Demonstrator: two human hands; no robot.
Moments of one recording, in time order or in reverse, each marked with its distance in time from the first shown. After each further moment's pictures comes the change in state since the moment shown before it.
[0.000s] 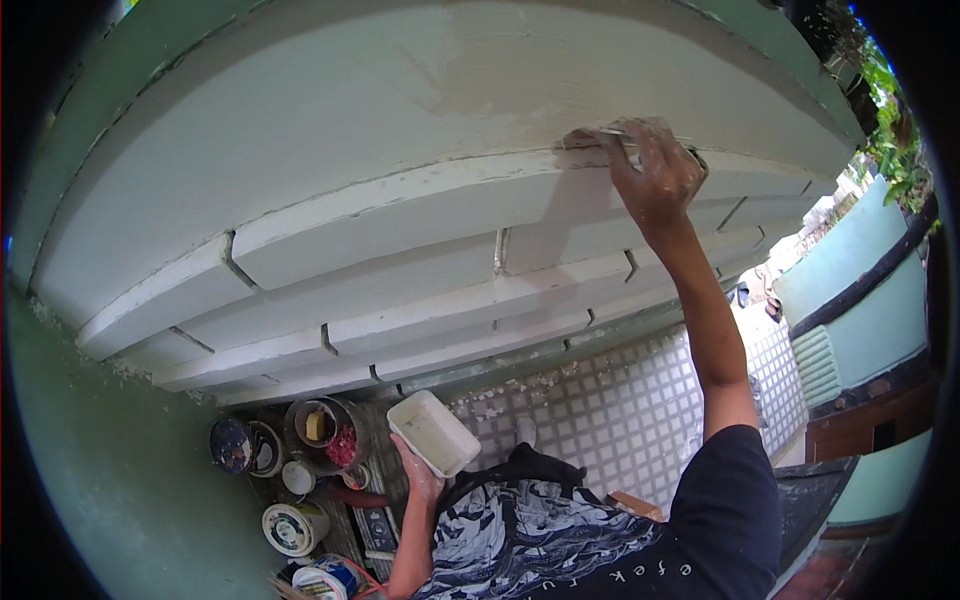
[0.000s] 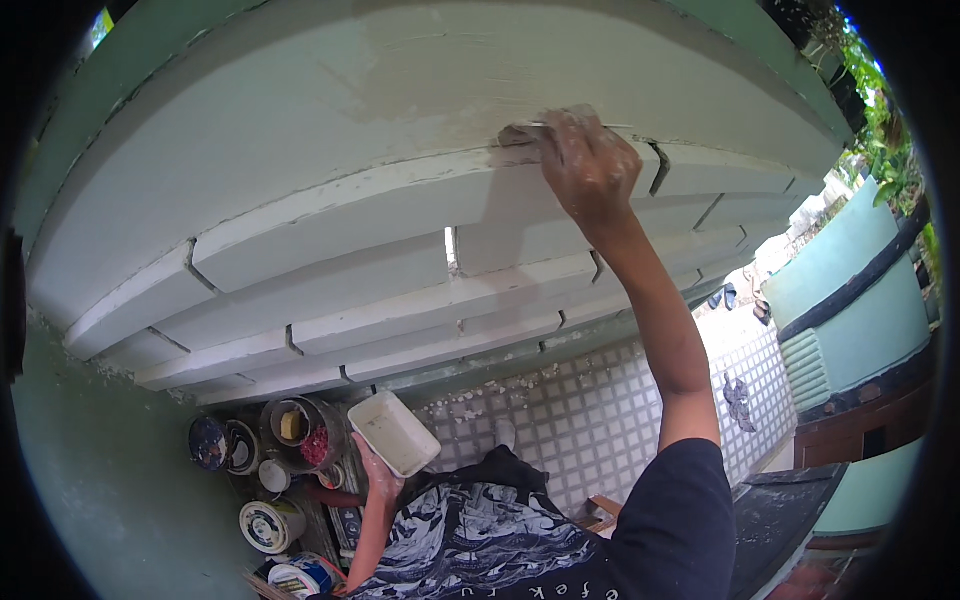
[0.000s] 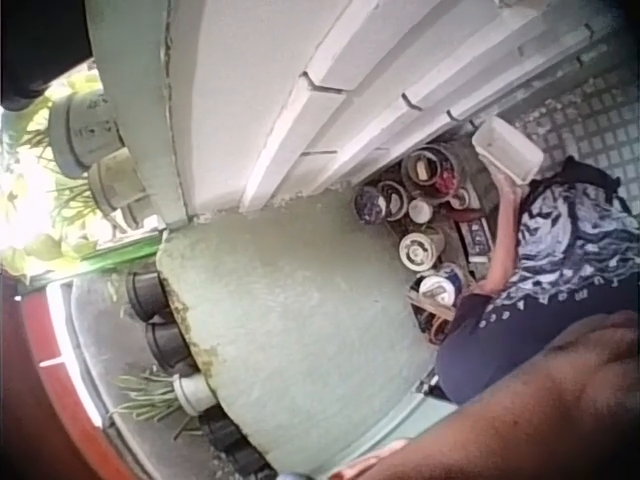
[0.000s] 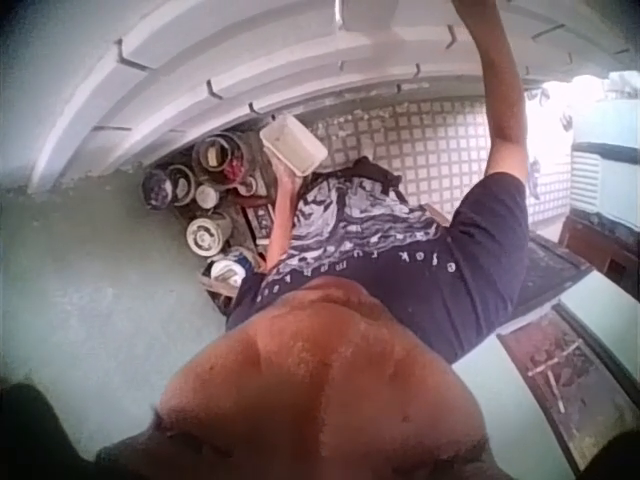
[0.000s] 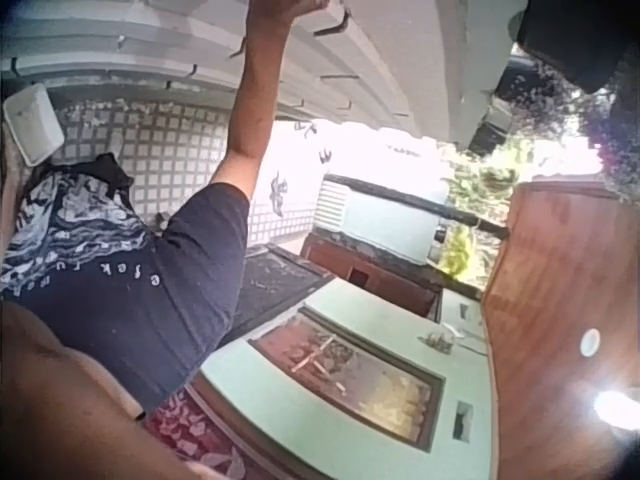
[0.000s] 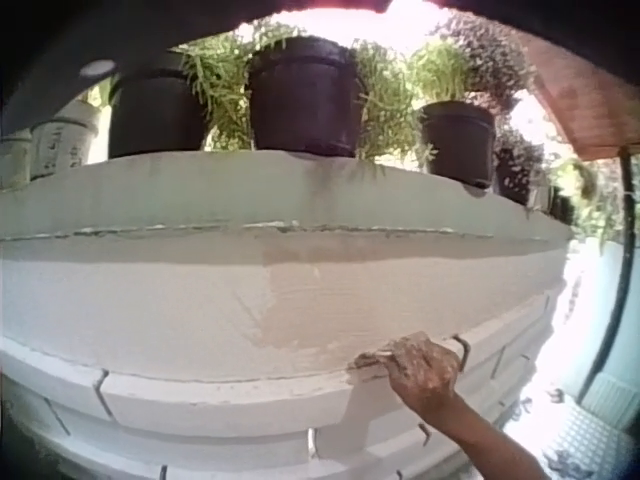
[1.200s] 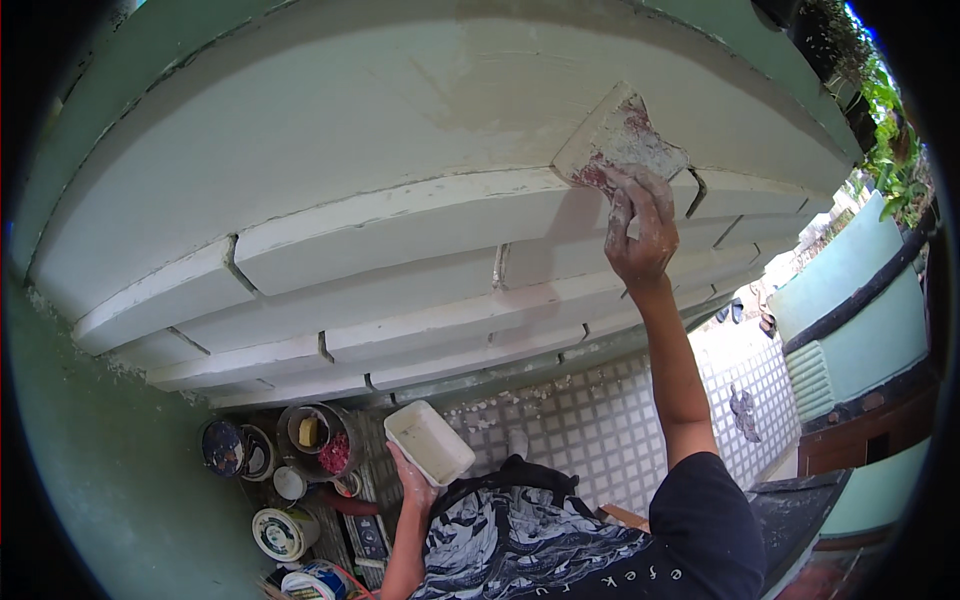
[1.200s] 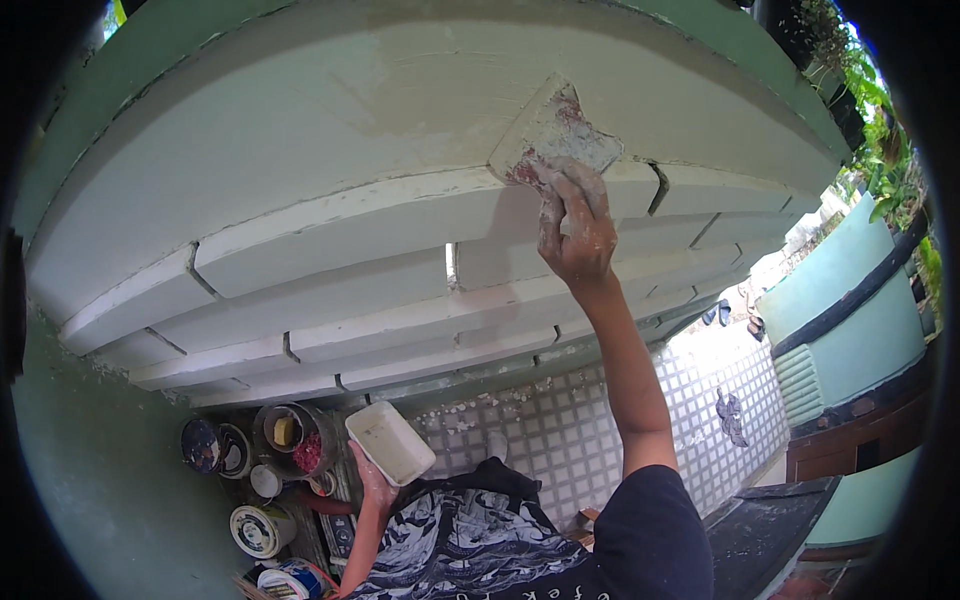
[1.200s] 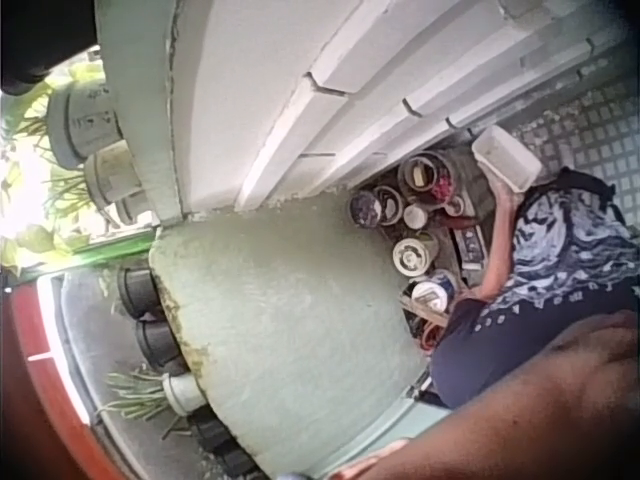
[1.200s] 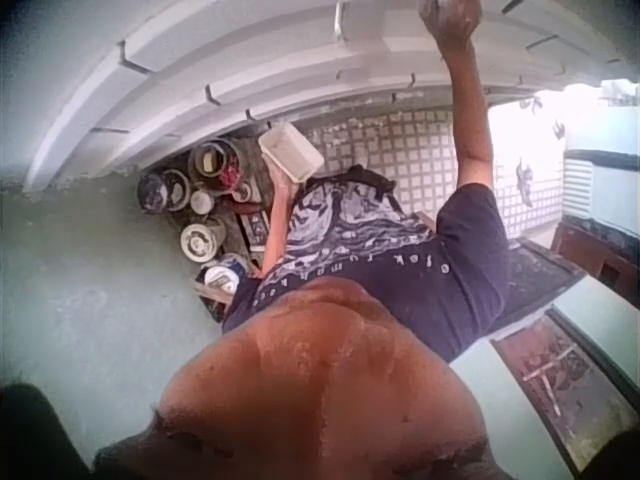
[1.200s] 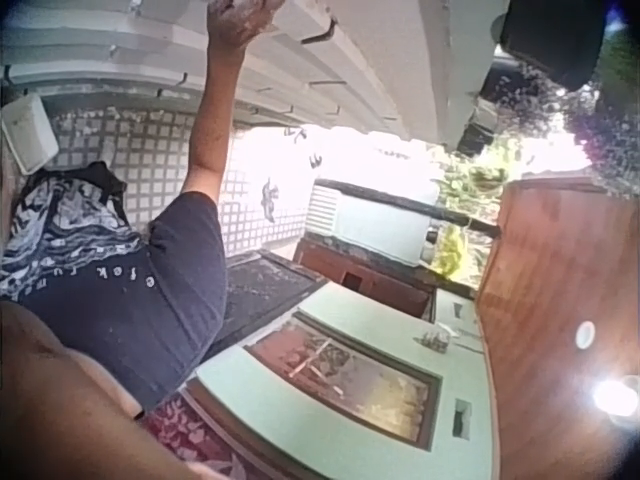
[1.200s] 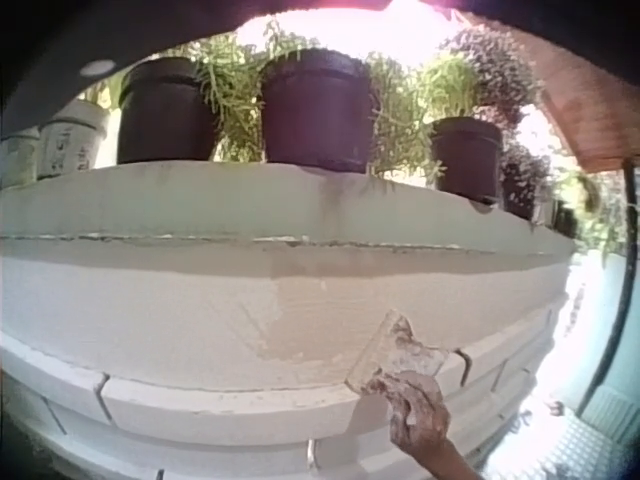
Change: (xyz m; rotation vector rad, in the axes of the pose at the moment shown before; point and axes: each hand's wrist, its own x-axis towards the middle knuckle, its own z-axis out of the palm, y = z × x) left_hand 0.002 -0.001 0.003 -0.024 -0.045 -0.042; right_hand -0.034 -0.022 -0.014 0.351 -0.108 0.148
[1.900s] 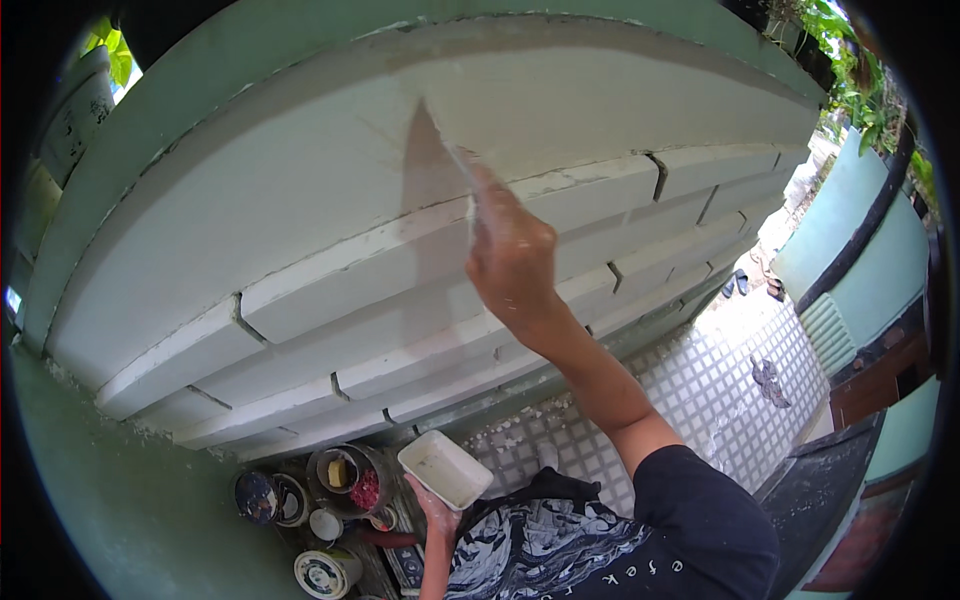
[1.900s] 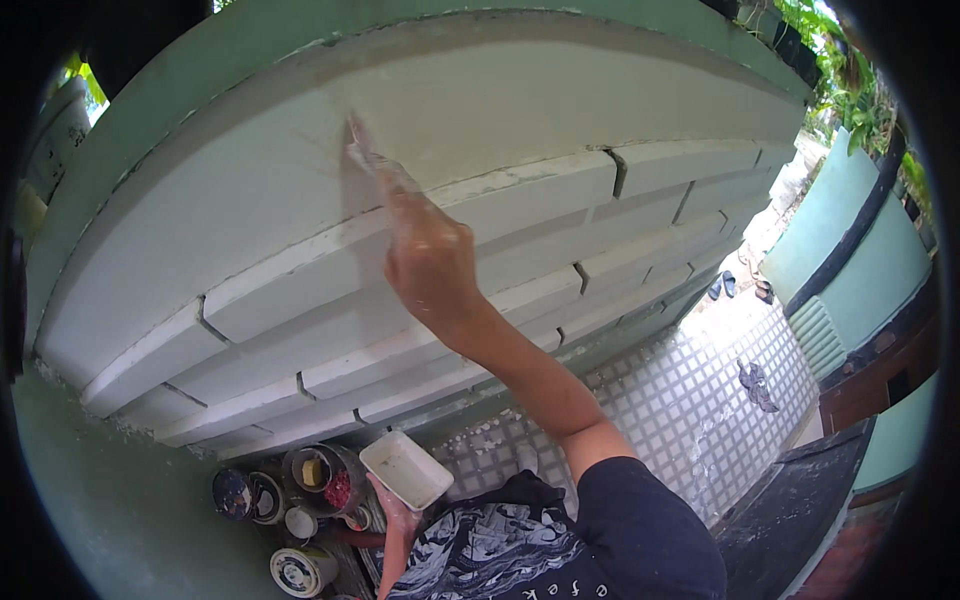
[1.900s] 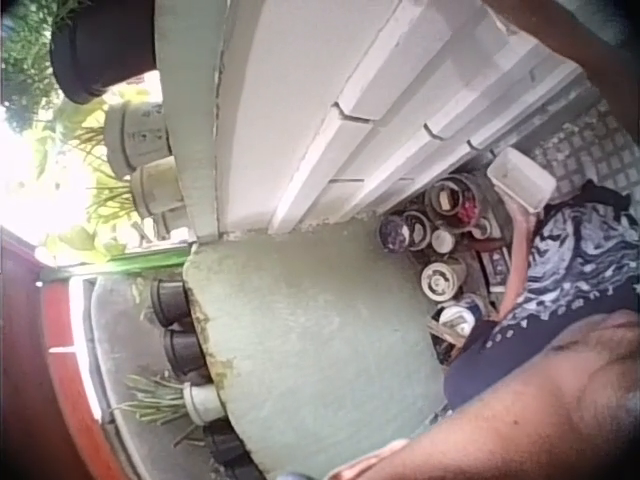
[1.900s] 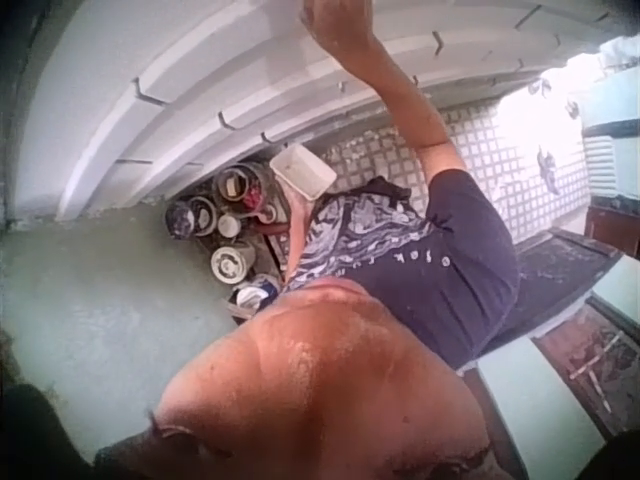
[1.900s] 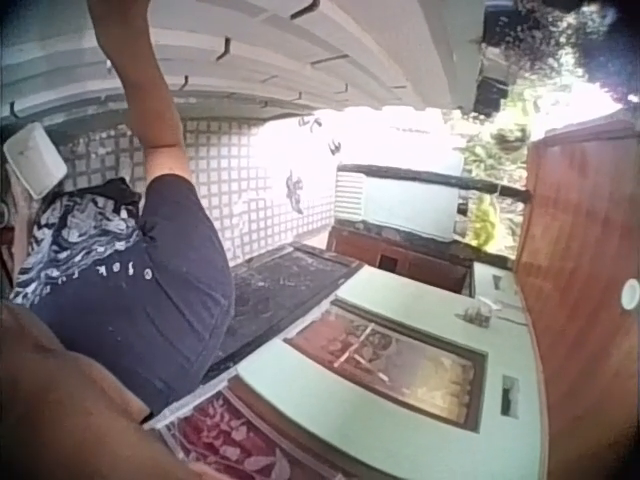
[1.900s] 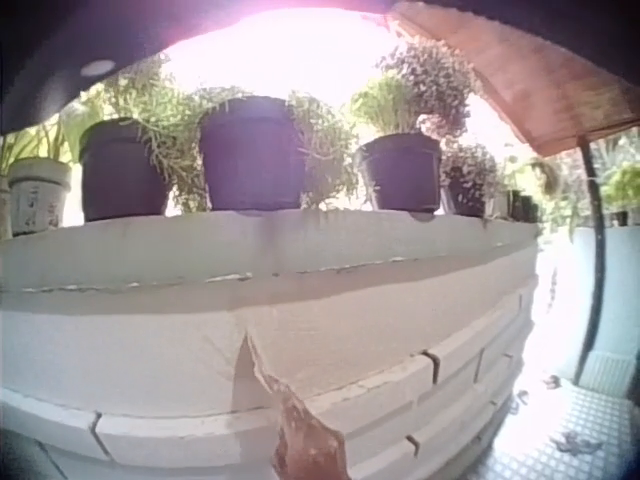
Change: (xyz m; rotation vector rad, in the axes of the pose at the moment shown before) left_hand -0.005 0.003 -0.021 -0.008 -0.032 0.037; right_hand 0.047 -0.109 0.032 0.081 0.058 0.320
